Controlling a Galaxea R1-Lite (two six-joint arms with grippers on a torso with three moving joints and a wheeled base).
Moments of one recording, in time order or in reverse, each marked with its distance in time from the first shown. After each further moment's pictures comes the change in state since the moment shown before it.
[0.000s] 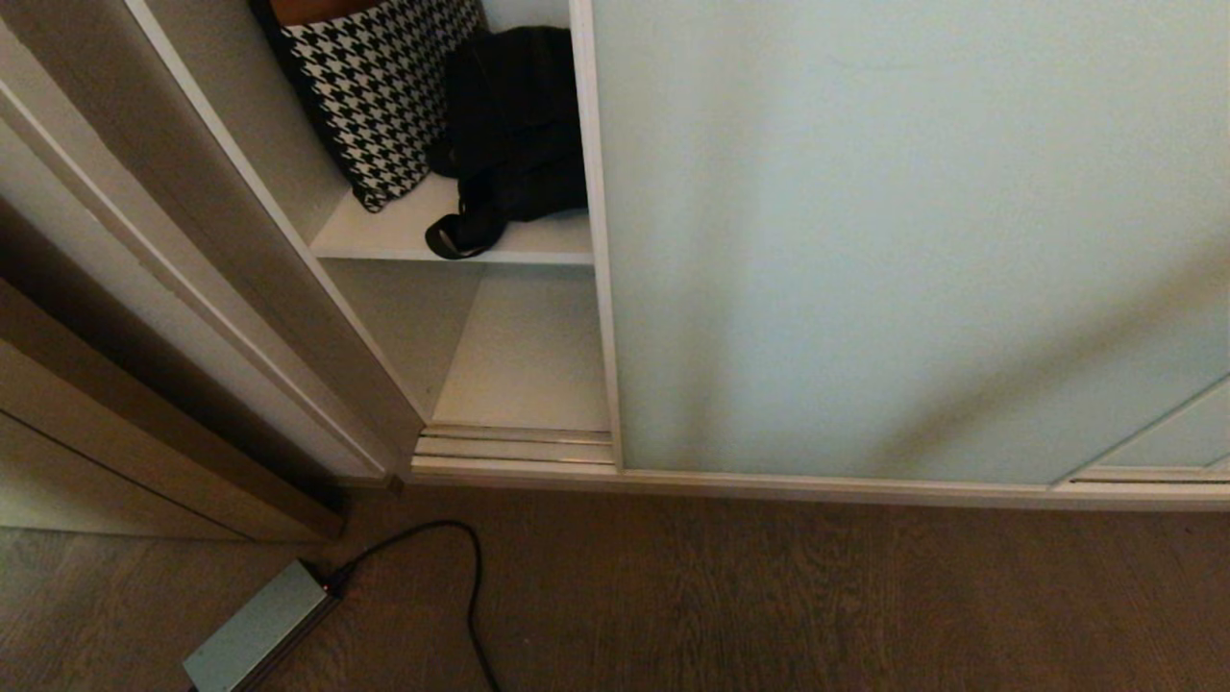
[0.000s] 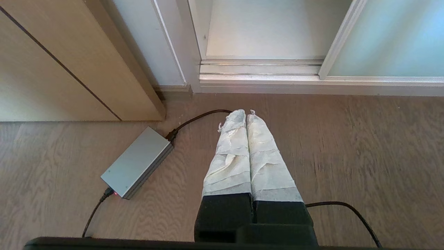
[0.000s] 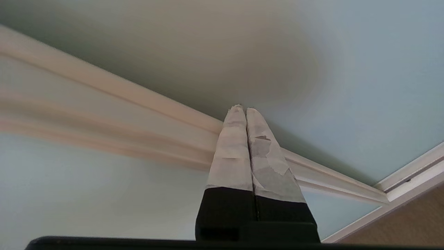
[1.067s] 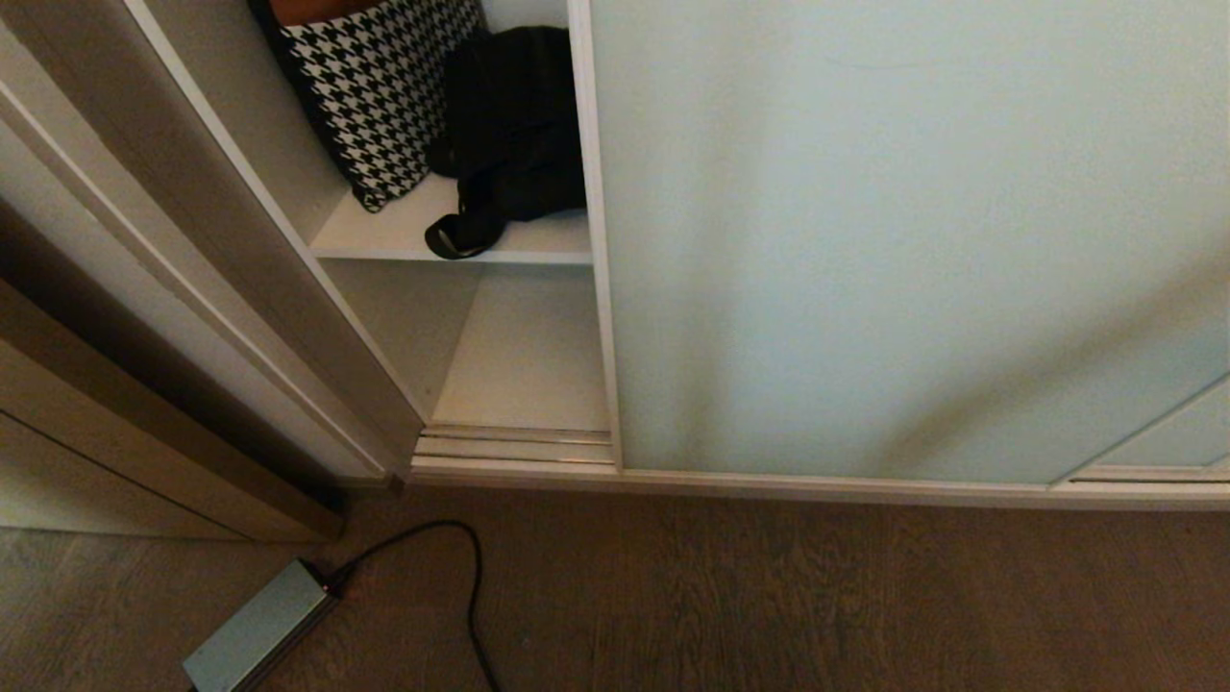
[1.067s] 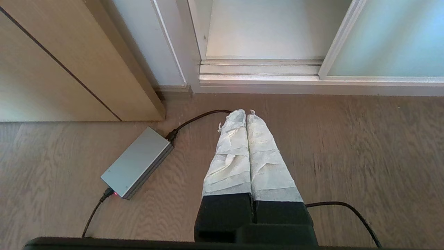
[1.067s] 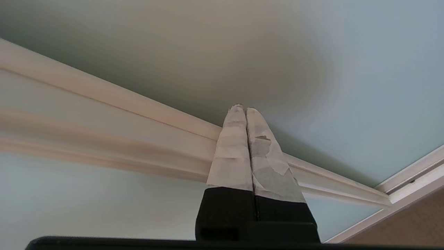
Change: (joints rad) left arm 0.000 0.000 0.000 0.000 0.000 0.000; right arm 0.037 0.048 0.006 -0.050 -0.019 -0.001
